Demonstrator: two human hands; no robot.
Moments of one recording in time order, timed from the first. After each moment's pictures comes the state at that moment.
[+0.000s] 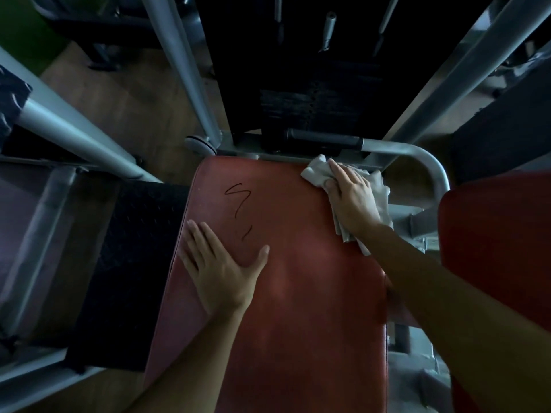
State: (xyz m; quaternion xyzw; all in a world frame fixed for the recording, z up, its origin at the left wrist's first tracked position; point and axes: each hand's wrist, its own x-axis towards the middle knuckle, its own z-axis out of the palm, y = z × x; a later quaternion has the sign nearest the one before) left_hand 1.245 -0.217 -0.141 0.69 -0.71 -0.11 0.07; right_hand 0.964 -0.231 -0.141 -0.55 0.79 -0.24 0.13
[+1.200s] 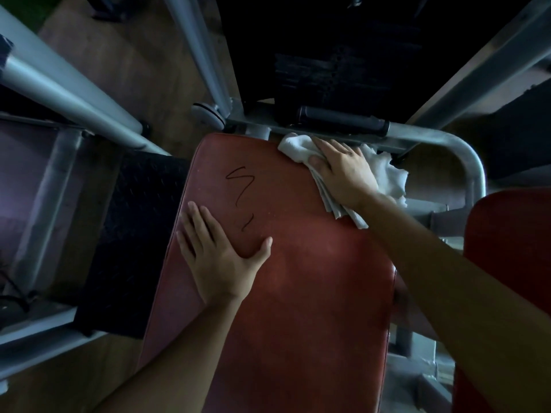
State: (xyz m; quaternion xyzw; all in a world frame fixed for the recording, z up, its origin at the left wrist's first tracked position) left_hand 1.239 -0.221 -0.140 0.69 -0.72 -0.06 0.01; right_hand 0.969 -0.282 -0.137 -0.63 0.74 -0.15 0.20
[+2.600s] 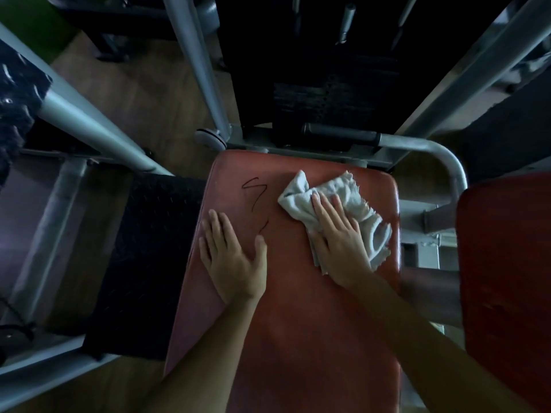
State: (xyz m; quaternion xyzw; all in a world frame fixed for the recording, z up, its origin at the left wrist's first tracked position) left_hand 1.252 -0.222 -0.136 0.68 -0.70 -0.17 0.14; right_hand 1.056 -0.168 -0.136 -0.59 0.77 -0.17 0.19
